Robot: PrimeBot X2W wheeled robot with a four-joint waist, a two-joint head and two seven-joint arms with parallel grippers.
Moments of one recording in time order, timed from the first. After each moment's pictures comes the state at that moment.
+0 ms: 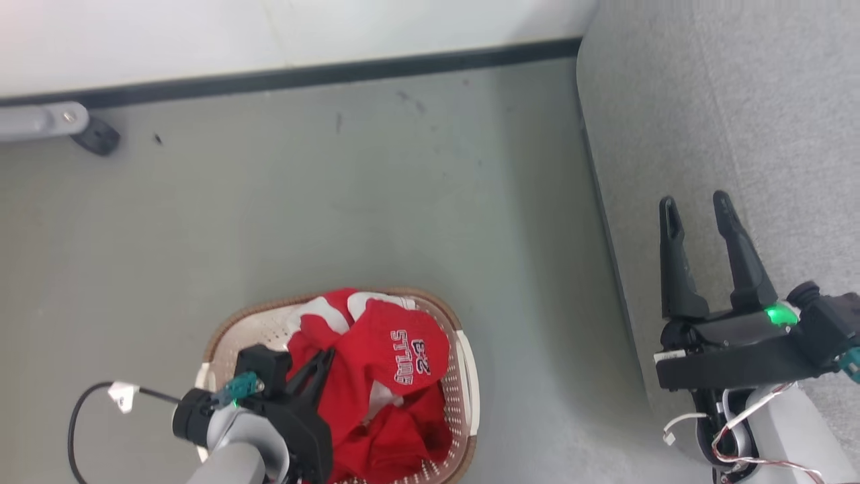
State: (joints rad) left arm -0.60 0.14 -0.65 0.91 -0.61 -0.13 -0.22; right arm -0.38 -0.14 0.17 0.08 0.36 0.06 -0.26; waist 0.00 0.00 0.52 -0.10
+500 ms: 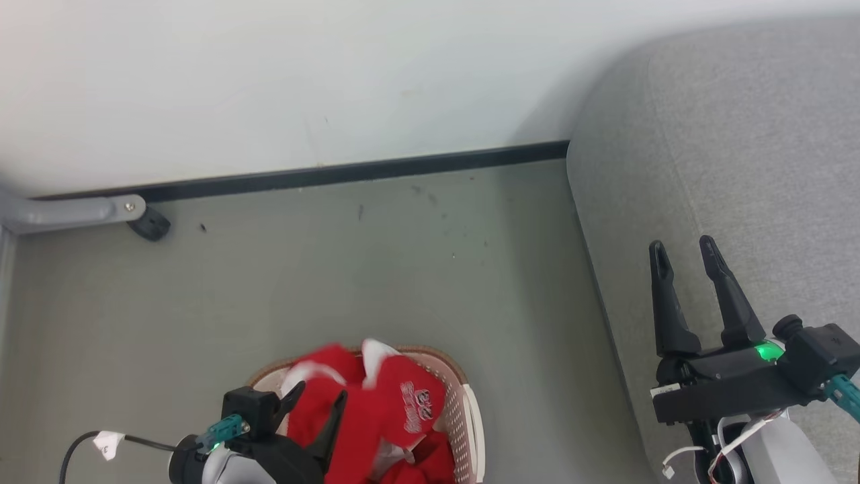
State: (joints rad) left arm -0.48 0.17 -0.66 0.85 -0.69 -0.13 -0.24; right arm -0.31 -0.13 0.18 0.13 0.38 0.09 -0.26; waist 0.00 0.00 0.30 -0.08
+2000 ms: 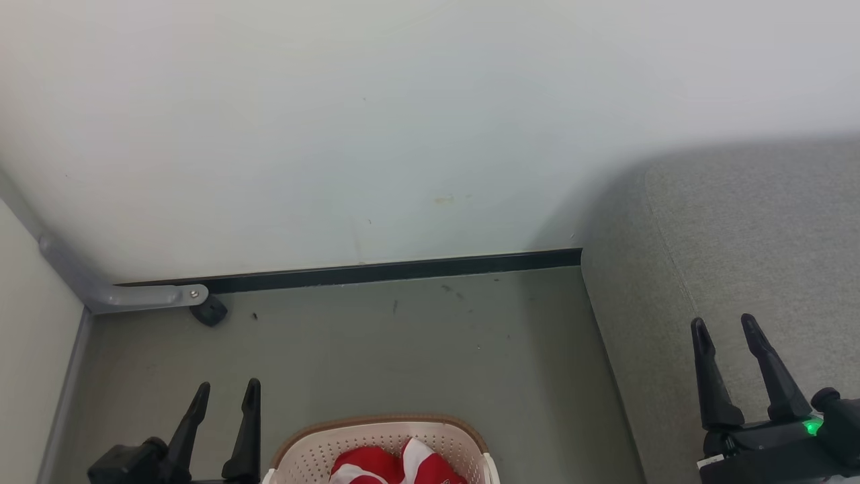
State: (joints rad) left arm -0.09 0.28 -0.32 0.21 -0.71 0.05 -0.25; right arm -0.11 -0.20 0.12 0.10 0.38 0.10 -0.26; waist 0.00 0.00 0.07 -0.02
